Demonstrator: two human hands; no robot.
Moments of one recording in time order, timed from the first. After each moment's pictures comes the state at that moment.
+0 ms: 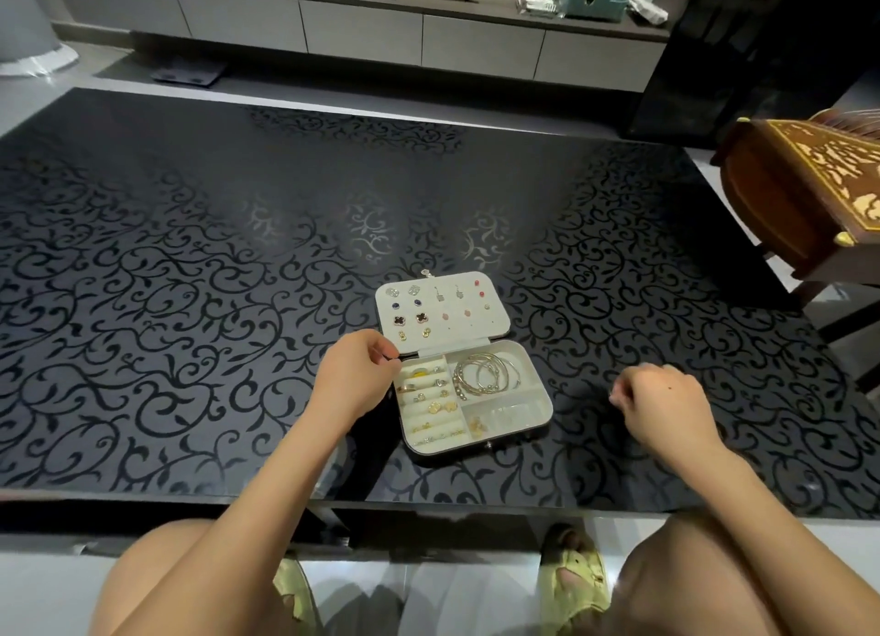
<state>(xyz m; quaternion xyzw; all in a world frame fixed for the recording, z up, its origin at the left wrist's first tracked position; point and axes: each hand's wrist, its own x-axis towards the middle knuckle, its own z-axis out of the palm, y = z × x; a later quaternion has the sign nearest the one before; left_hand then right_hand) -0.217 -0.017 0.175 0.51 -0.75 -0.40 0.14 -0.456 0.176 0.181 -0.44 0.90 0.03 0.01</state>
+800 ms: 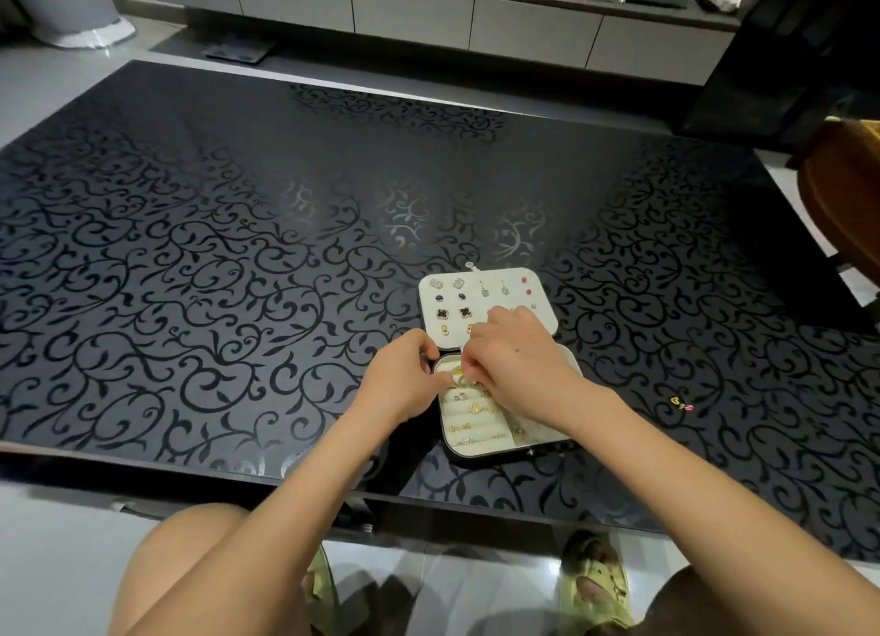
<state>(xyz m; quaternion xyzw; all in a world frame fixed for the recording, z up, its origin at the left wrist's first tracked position) -0.214 -0.014 0.169 0.49 -0.76 -0.41 0.09 -0.350 0.048 0.194 -0.75 0.66 -0.03 -0.01</state>
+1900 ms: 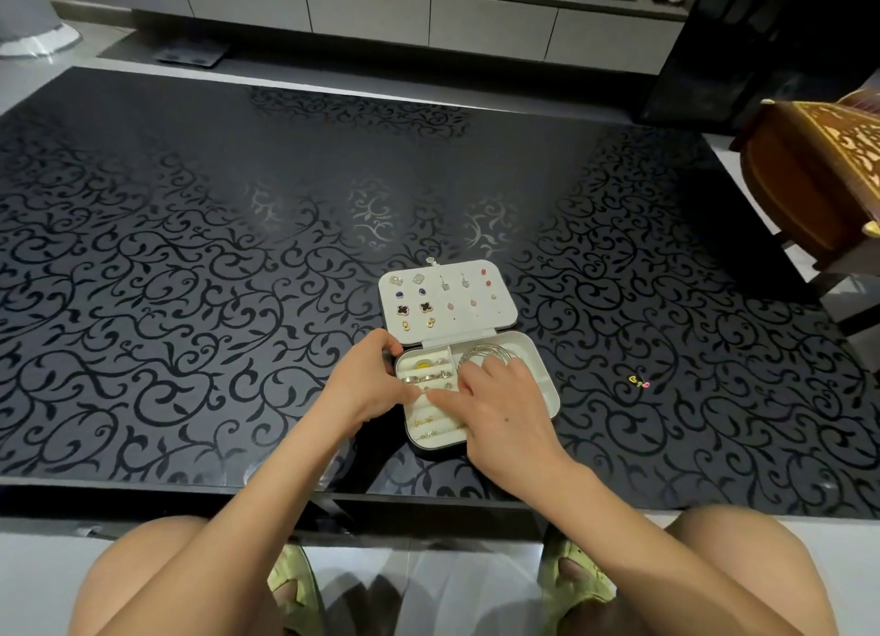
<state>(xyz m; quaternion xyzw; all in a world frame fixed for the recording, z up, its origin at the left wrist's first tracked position) -0.216 -0.009 0.173 0.49 -0.73 -0.47 0.06 -0.337 0.110 0.162 -0.70 0.71 -0.07 -0.06</state>
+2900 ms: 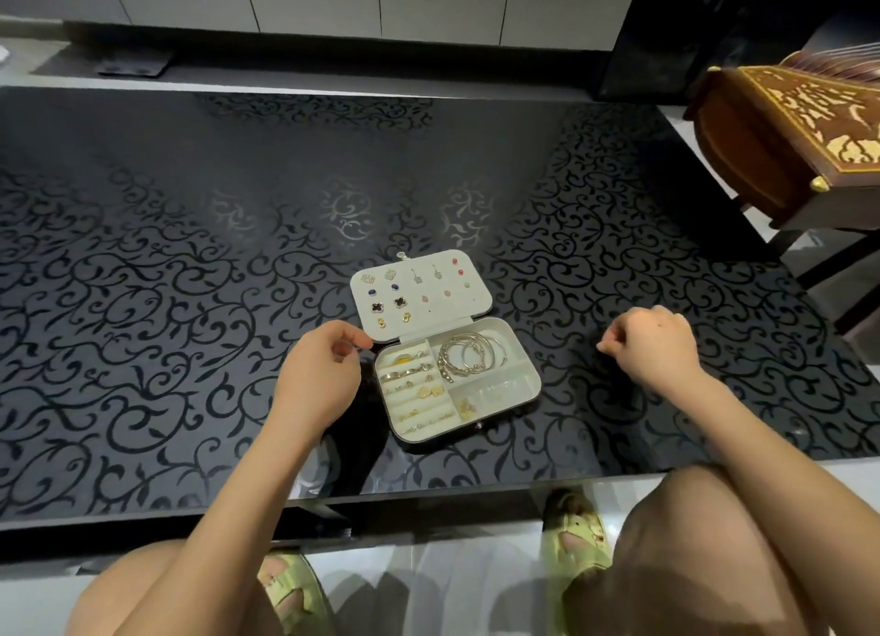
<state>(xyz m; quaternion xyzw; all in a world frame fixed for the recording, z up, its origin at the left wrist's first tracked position) -0.204 -0.007 0.189 0.51 -0.75 -0.39 0.17 -0.491 0.158 0.171 -0.38 0.92 0.00 0.04</state>
